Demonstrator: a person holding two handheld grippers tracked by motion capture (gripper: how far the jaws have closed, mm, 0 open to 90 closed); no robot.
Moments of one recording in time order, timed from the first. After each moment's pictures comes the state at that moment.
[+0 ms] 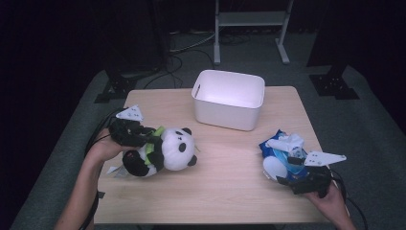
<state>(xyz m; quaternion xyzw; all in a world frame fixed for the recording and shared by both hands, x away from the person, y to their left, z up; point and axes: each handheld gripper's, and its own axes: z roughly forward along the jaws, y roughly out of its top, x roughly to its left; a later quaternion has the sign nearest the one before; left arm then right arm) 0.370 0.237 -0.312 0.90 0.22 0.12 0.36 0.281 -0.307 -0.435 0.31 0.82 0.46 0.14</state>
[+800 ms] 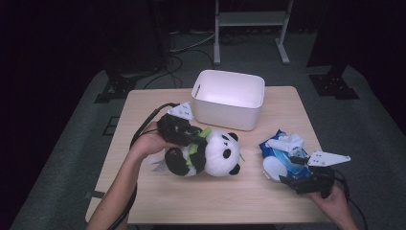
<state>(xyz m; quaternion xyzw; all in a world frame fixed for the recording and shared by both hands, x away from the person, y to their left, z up) 0.372 0.117 -0.302 0.91 0.12 0.07 0.38 0.280 -0.315 -0.434 0.32 0.81 0.47 0.14</state>
